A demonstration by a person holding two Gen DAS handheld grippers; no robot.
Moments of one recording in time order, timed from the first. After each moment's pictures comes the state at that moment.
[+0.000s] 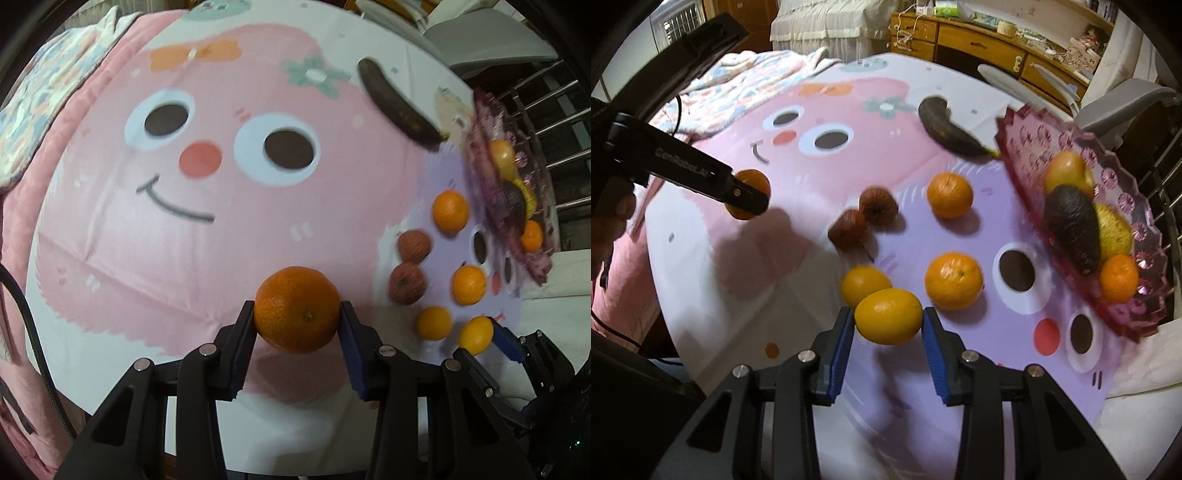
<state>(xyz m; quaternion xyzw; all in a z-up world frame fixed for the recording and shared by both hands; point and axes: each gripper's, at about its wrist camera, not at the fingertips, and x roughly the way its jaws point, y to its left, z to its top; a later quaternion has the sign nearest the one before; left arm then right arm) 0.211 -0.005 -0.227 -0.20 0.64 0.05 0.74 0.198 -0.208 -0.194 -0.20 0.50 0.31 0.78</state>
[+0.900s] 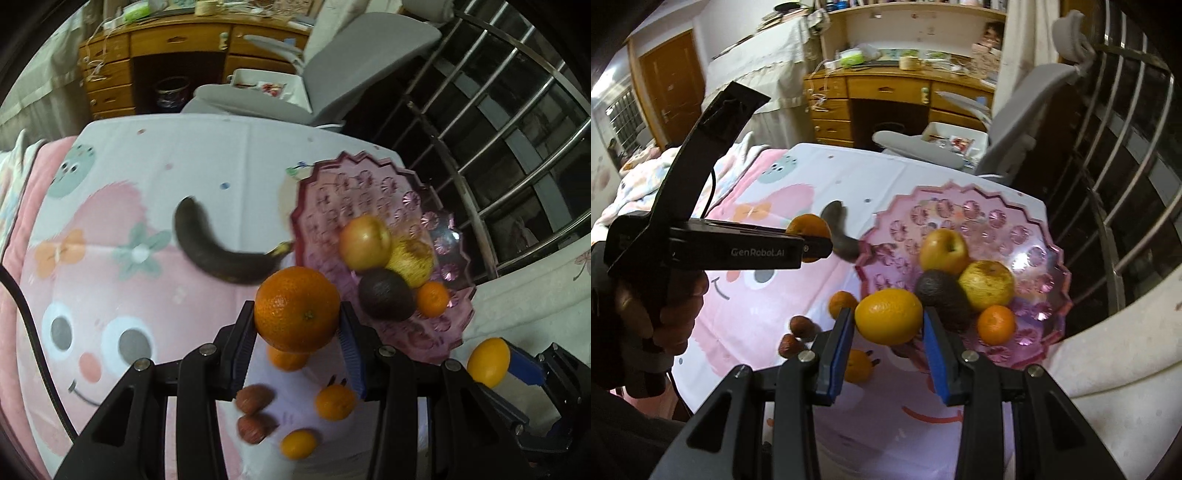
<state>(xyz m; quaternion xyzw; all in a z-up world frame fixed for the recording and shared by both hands) 0.337 -0.108 -0.145 -0.12 0.54 -0.09 0.83 0.265 -0.275 -0.092 -0.08 0.47 0.20 0.86</state>
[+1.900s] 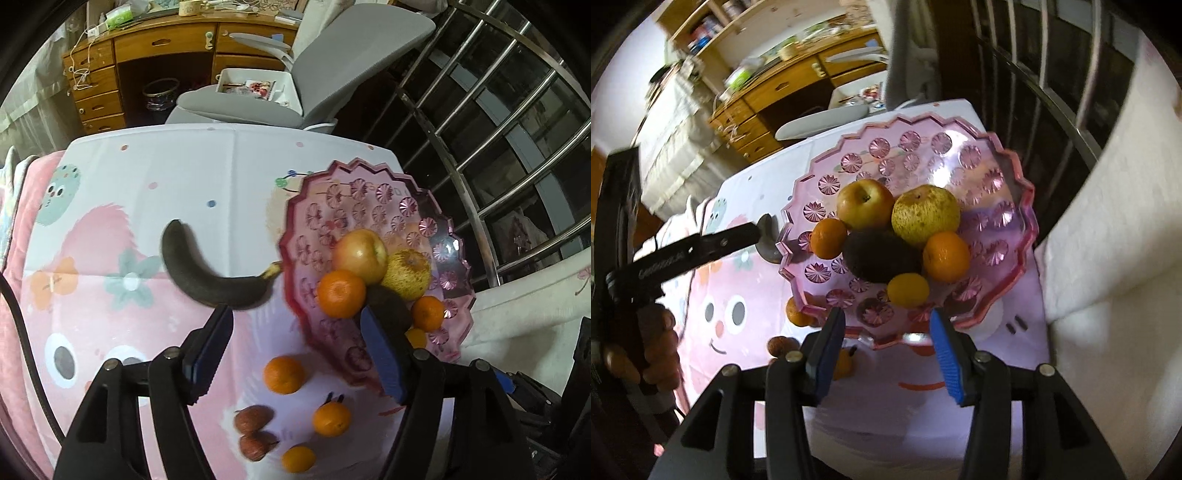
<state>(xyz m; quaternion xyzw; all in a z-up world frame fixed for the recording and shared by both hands) 0.358 -0.106 -0.140 -0.10 0.55 -0.10 0.82 0.287 -0.340 -0.135 0.14 0.57 0.07 0.81</state>
